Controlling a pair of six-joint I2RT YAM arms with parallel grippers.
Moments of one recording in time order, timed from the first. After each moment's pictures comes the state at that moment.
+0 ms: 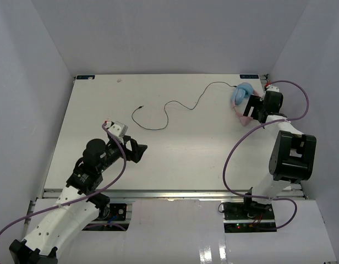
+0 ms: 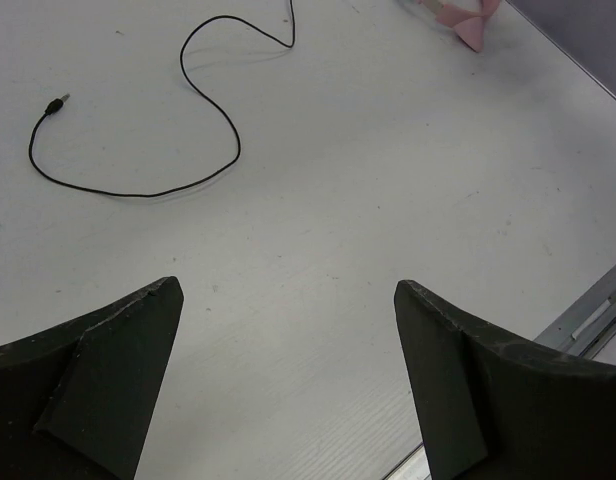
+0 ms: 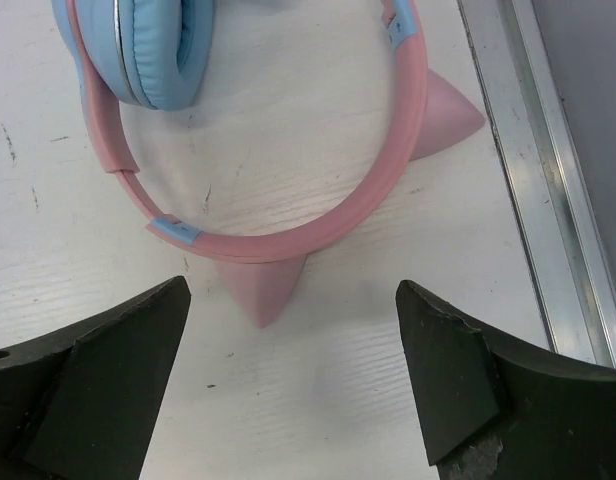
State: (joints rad) left arm -0.49 0.56 0.54 -0.19 0.17 -0.15; right arm -0.16 1.67 1.04 -0.03 0.00 0.08
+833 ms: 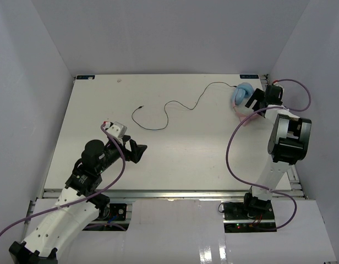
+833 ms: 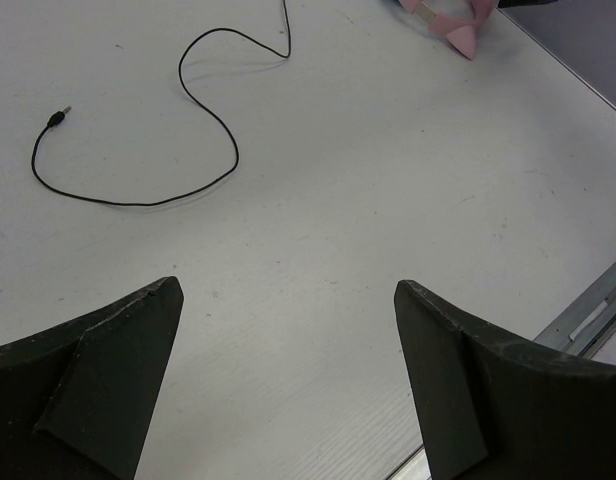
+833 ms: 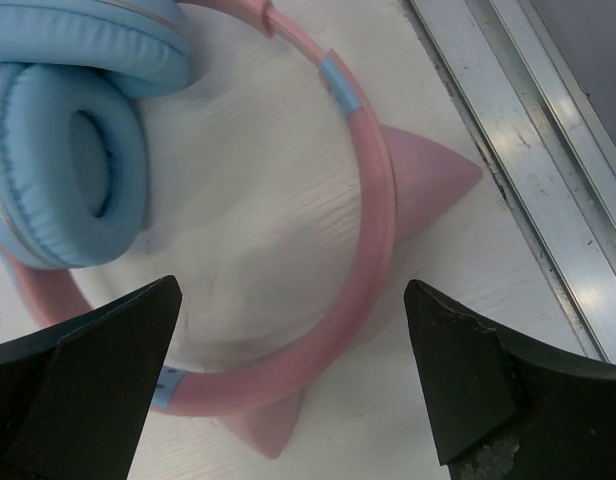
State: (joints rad) left arm -0.49 0.54 0.54 -0.19 0.18 -0.14; right arm -0.20 1.93 1.27 -0.05 0.04 0.31
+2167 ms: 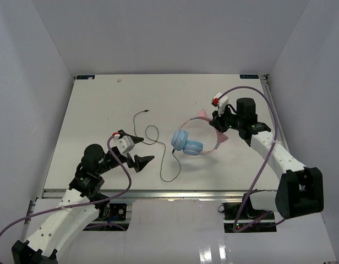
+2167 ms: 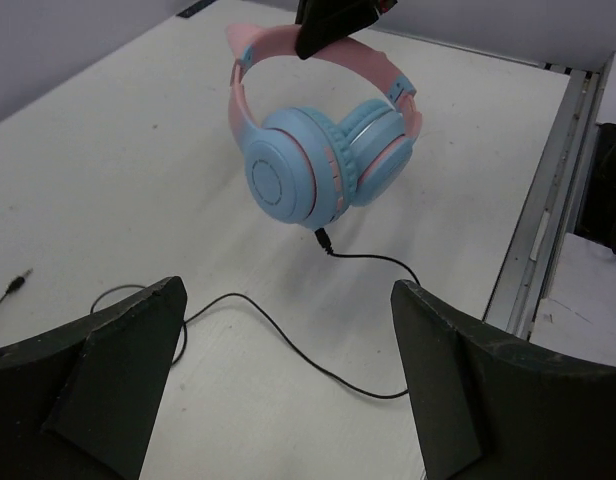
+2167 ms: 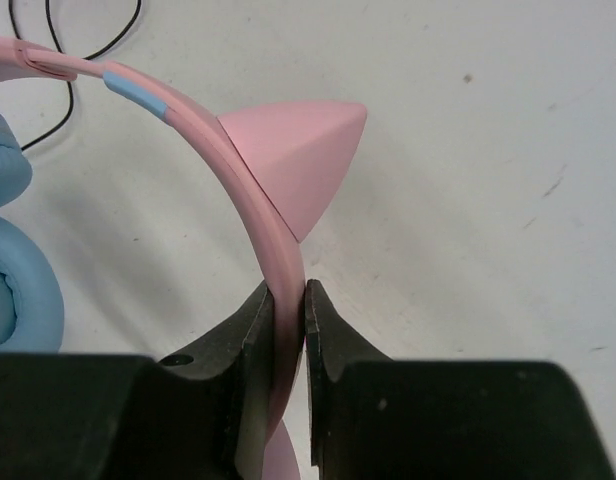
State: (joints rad) left arm -0.49 0.51 0.43 0.05 0.56 0.10; right arm 0.25 1.26 0.88 -0.17 -0.51 -0.42
